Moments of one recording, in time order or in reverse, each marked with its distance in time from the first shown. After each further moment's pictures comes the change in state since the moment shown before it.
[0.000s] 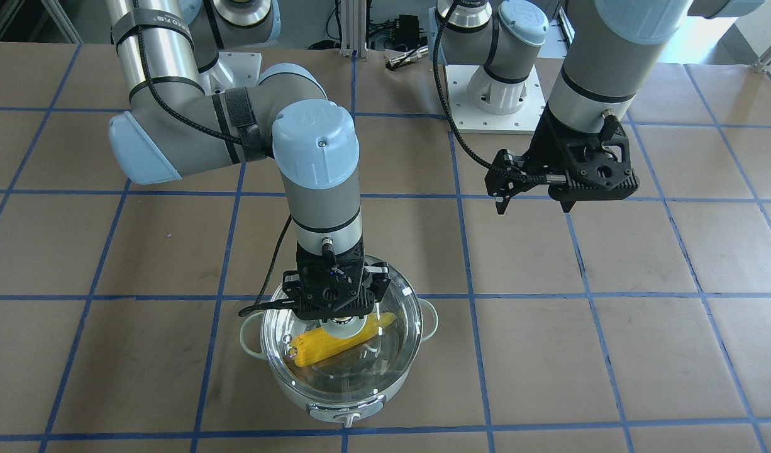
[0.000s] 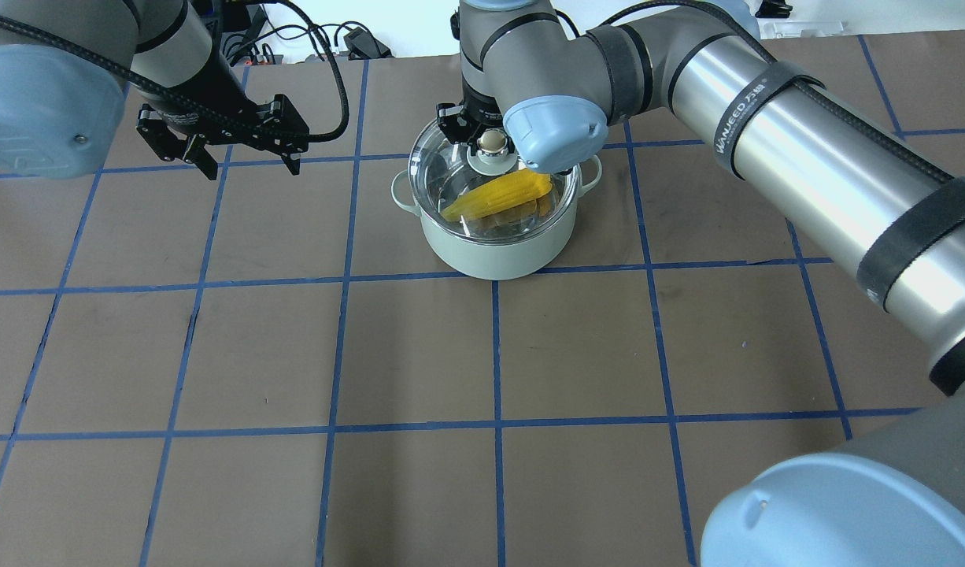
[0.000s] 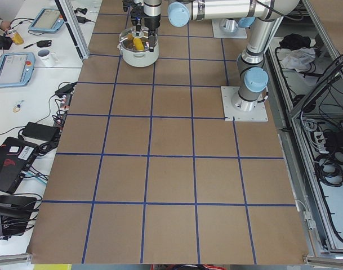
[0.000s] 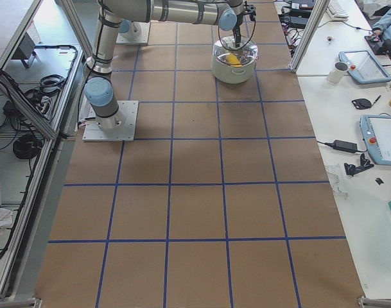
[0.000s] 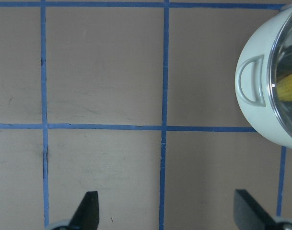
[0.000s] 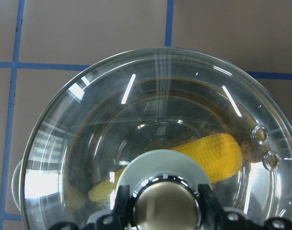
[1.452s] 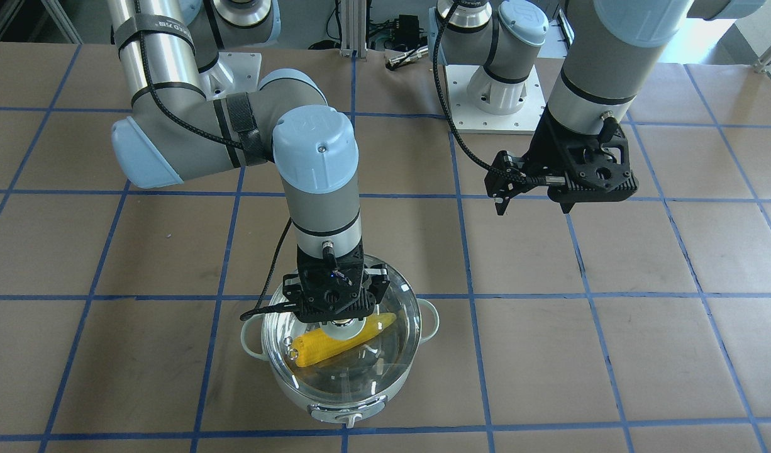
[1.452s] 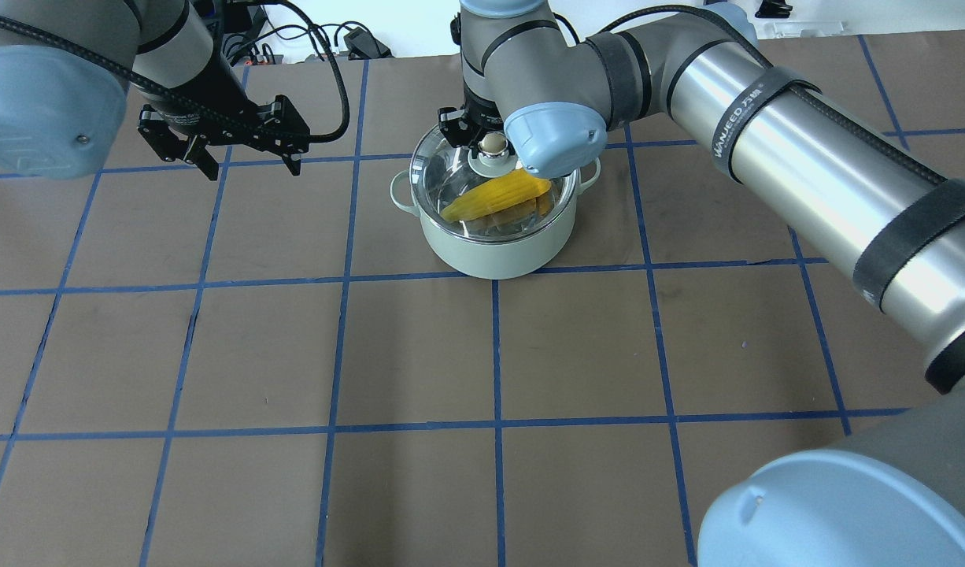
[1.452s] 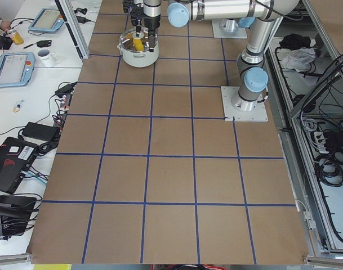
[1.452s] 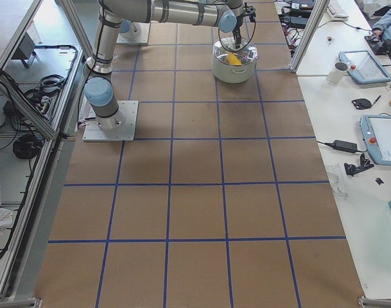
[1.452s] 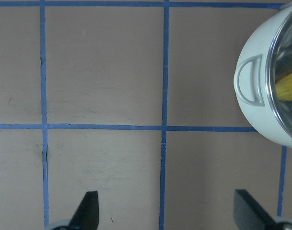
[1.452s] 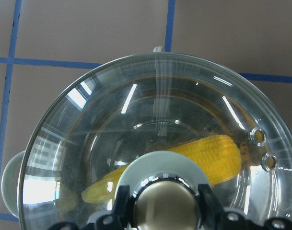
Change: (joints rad) left arm 0.000 -0.002 -0.001 0.002 0.000 0.002; right arm -0.002 0.008 0.010 -0.018 -0.001 -0.023
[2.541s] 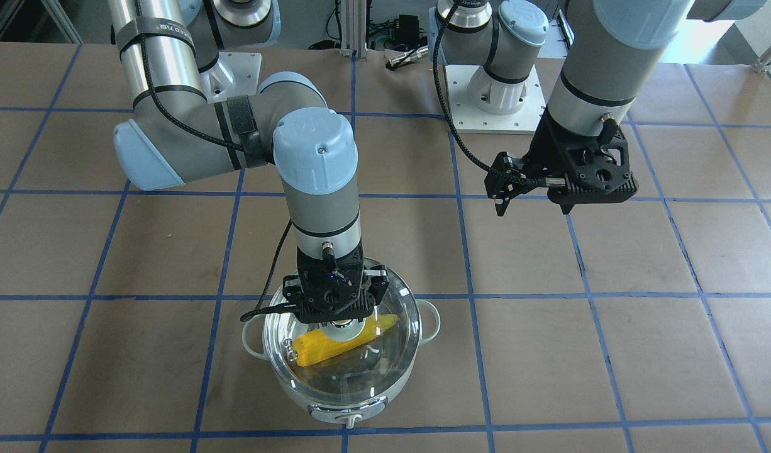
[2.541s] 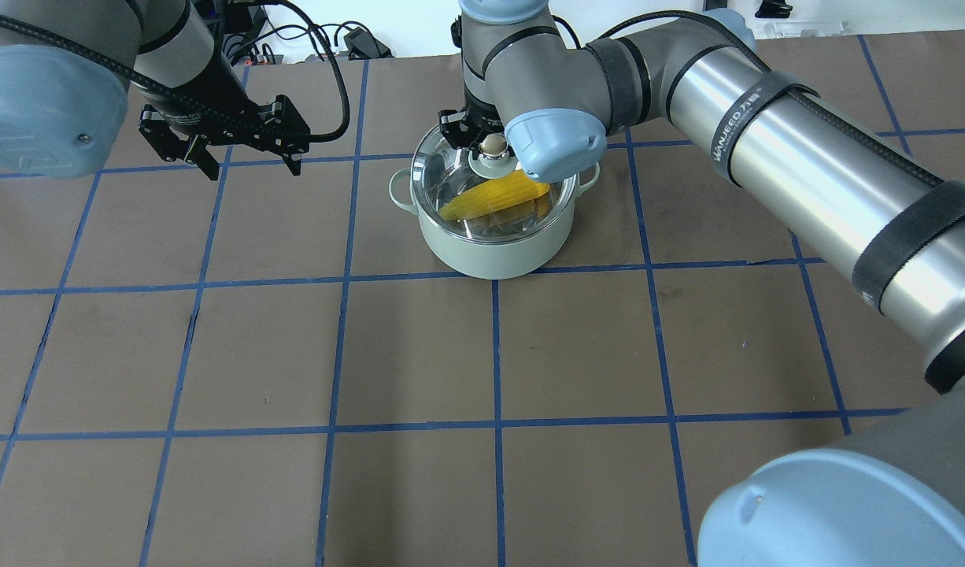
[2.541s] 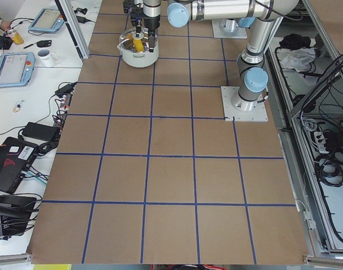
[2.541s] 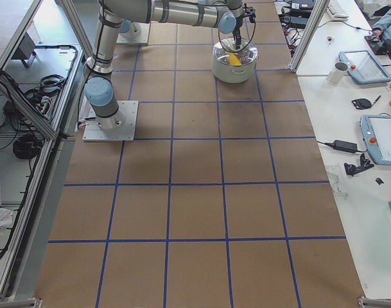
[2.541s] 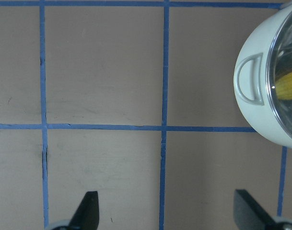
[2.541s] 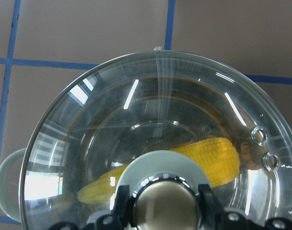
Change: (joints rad) left arm 0.000 -0.003 0.001 0.000 0.000 -0.001; right arm 0.000 -0.001 0.014 -0.022 -0.003 -0.002
